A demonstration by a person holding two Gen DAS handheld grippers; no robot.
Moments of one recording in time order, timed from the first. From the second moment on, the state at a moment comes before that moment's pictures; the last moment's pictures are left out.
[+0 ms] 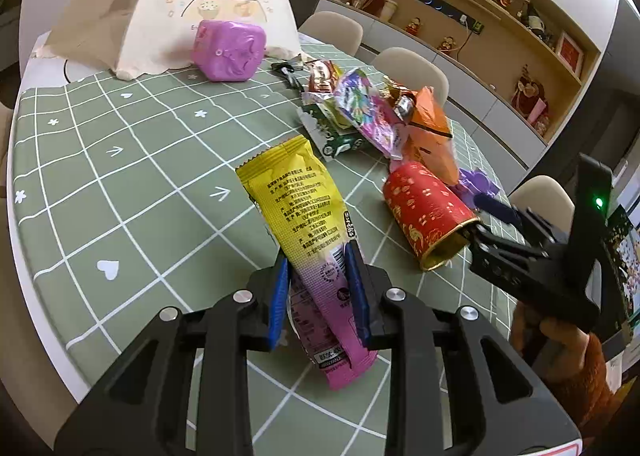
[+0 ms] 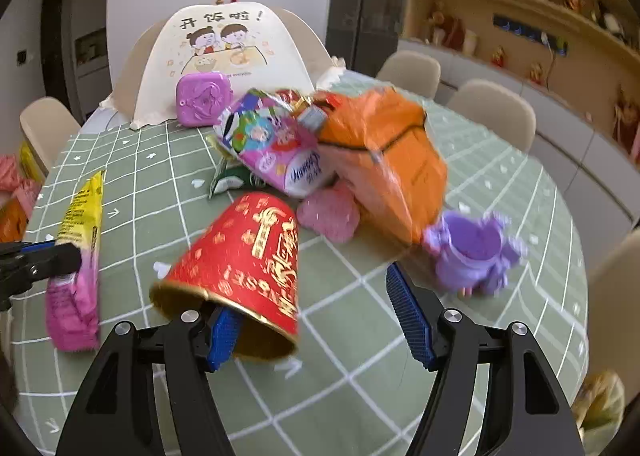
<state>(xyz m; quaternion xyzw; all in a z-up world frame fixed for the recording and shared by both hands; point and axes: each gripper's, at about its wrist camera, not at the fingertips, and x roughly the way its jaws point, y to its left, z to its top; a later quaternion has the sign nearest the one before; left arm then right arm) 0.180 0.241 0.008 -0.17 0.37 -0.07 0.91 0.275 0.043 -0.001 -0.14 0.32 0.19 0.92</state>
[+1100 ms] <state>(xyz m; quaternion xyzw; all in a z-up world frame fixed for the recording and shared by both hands) 0.199 0.092 0.049 -0.07 0.35 -0.14 0.92 0.236 -0.126 0.039 -0.03 0.26 0.17 0.95</state>
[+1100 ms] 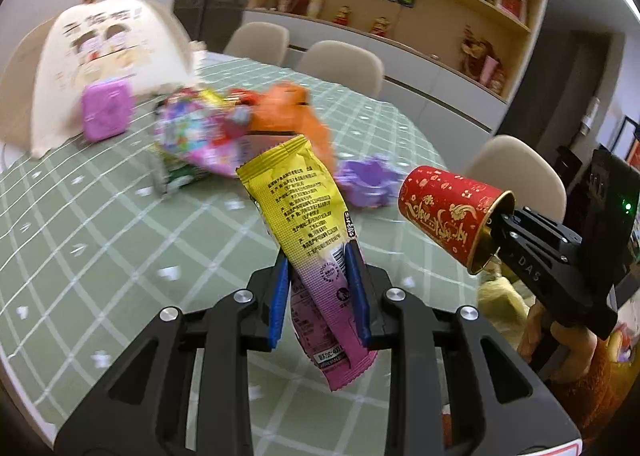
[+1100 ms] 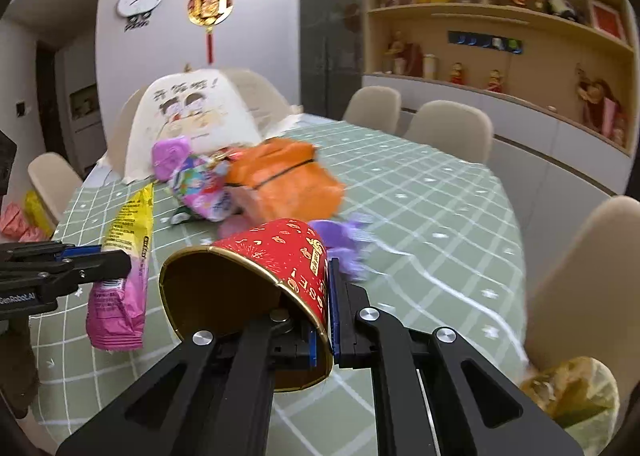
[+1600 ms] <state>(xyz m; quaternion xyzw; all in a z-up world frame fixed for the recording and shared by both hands) 0.227 -0.109 0.055 0.01 0.34 -0.29 0.89 0.184 -0.322 0.042 0.00 0.23 0.00 0.97</state>
